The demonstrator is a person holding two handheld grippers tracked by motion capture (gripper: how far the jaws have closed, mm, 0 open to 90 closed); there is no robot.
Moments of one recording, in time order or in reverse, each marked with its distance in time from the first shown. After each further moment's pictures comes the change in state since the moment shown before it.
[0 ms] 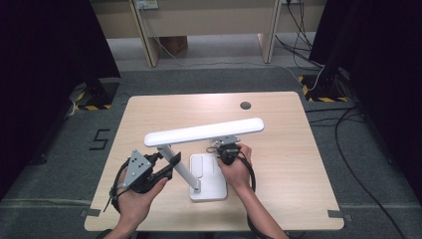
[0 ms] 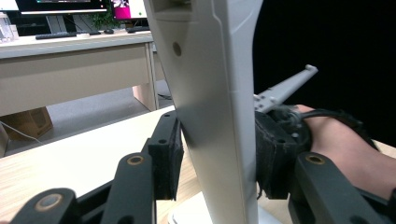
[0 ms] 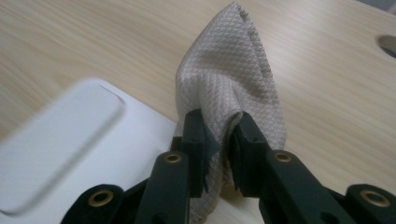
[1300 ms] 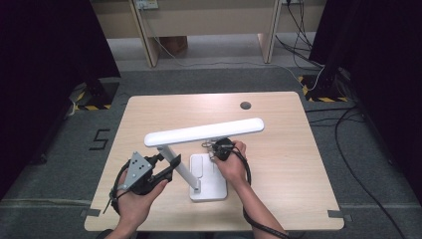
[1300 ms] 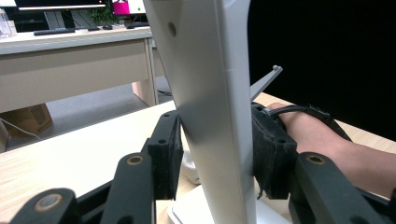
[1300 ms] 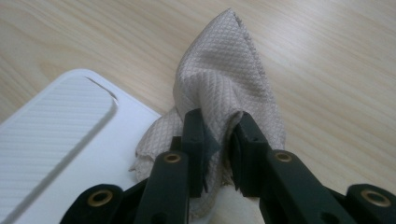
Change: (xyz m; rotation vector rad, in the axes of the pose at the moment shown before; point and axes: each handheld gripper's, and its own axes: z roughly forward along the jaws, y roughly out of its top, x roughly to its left) left arm -0.001 -0.004 -0.002 0.018 -0.001 0.004; right arm -0.010 0.000 0.022 0.099 0.010 -0.004
